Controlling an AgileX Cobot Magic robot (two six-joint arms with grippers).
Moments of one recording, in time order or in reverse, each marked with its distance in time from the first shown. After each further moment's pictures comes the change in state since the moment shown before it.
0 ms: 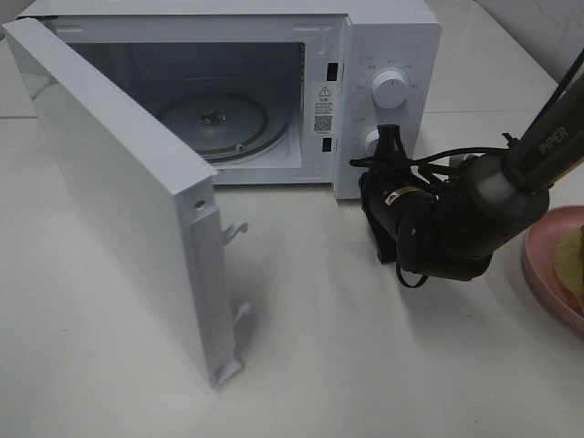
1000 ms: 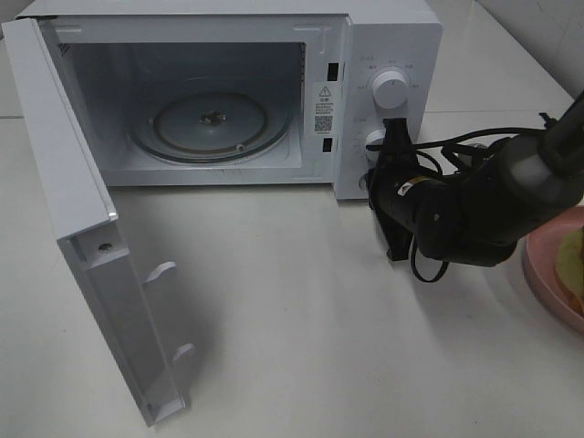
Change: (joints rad) left arm 0.000 0.000 0.000 0.000 0.000 0.000; right arm -0.025 -0.089 0.048 -0.059 0.118 0.002
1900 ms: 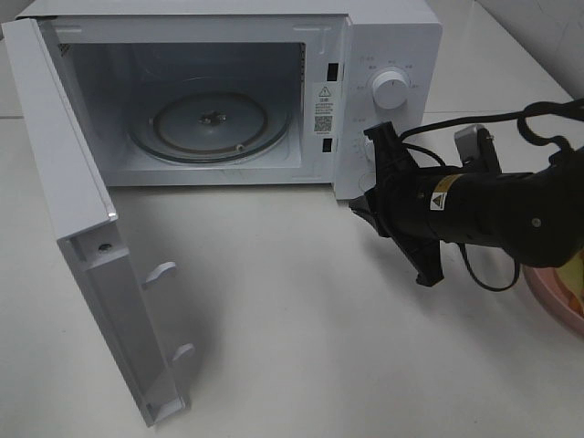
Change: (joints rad) left arm 0.000 0.000 0.000 0.000 0.000 0.000; right arm -0.007 -0.325 0.195 -0.545 0.345 0.162
